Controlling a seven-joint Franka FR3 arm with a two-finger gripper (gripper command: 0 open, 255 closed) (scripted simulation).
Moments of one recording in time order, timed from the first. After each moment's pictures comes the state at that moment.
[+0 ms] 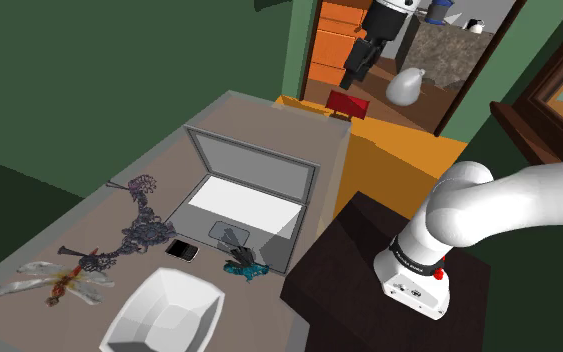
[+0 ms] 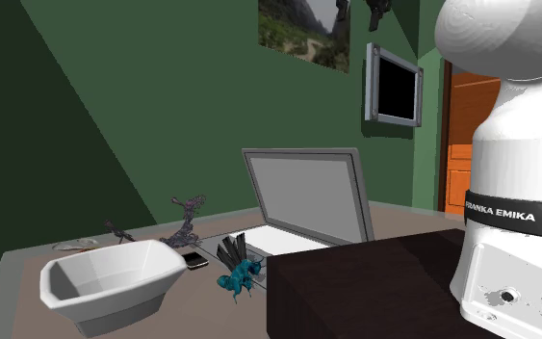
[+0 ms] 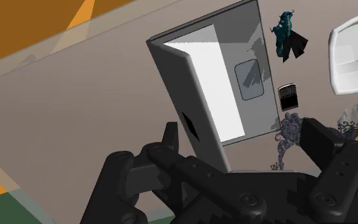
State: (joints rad) arm -0.01 -0.81 -0.03 -2.28 0.05 1.63 -0.09
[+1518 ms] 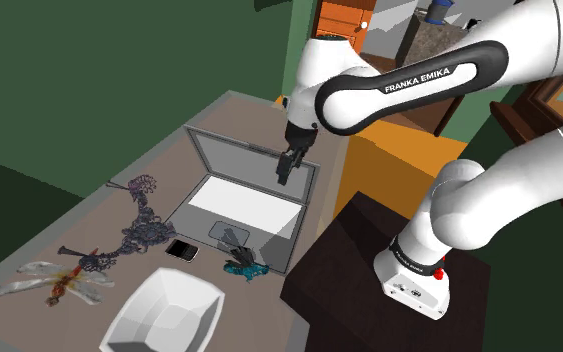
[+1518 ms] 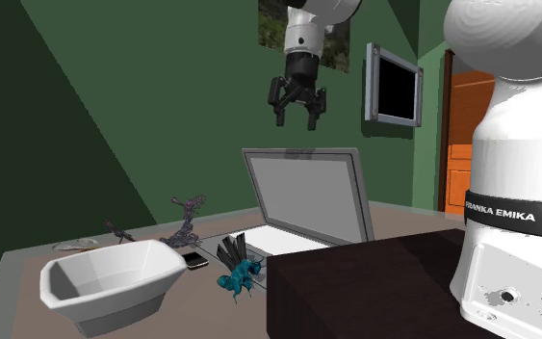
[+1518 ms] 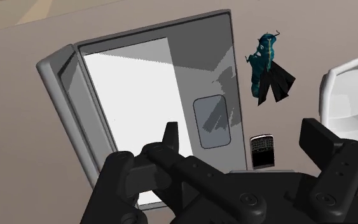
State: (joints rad) arm 0.13 -0.49 0.18 -2.64 0.18 2.21 -0.02
